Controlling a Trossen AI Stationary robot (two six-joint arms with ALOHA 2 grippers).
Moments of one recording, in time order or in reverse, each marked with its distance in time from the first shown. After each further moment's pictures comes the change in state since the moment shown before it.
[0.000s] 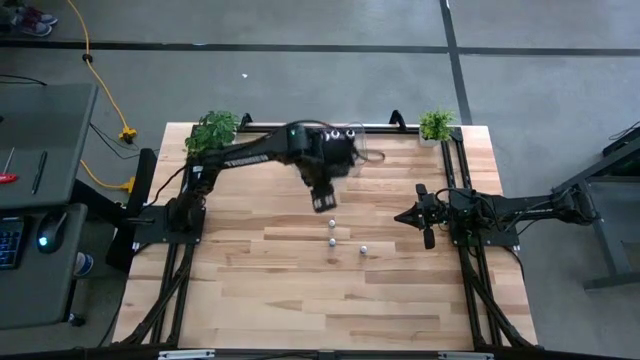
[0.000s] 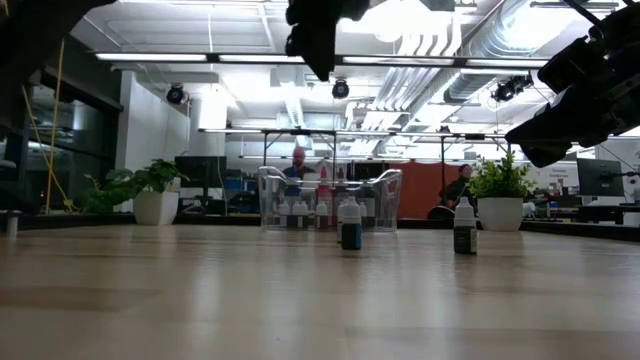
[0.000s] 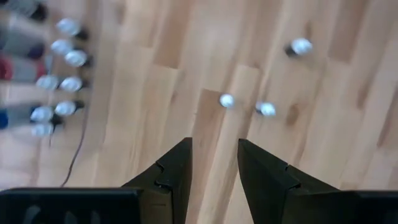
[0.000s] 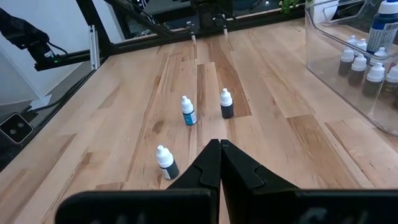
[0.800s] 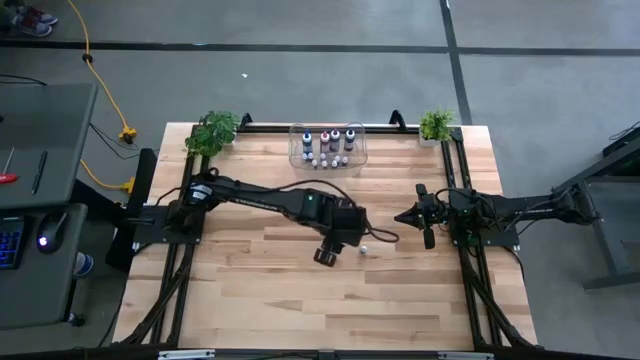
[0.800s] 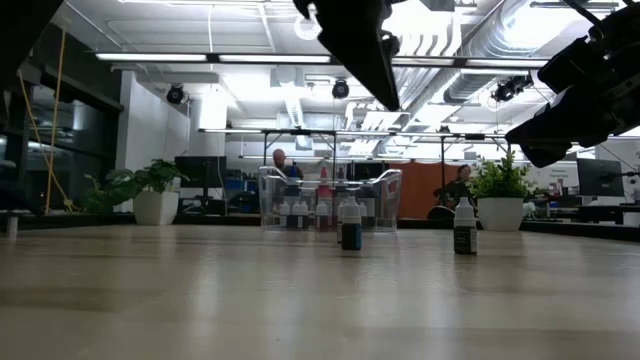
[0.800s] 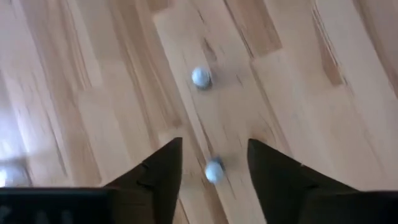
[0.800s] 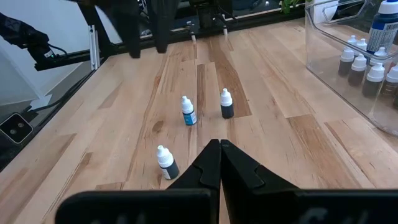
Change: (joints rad) left arm -0.256 0.002 -0.360 0.527 -0.047 0.396; right arm 0.000 0.000 0.000 0.000 0.000 0.000
